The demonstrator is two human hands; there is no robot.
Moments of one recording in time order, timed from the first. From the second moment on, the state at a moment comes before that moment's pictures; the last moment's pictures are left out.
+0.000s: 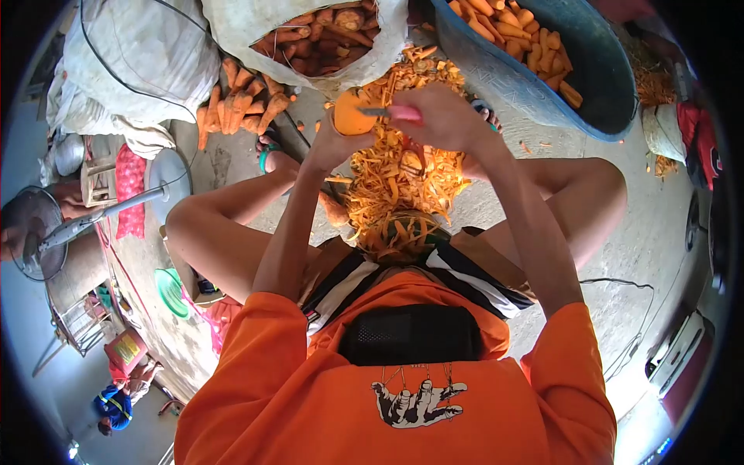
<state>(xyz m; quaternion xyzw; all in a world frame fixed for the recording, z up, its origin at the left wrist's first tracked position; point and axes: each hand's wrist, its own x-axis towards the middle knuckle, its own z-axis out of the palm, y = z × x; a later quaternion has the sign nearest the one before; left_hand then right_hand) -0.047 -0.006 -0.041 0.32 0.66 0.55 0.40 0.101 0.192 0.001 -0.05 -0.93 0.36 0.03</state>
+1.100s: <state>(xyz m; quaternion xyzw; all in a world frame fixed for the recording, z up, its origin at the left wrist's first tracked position) -0.039 -0.017 -0.014 0.45 0.70 0.47 0.30 0.100 0.249 -0.071 -0.26 -0.88 0.32 -0.22</state>
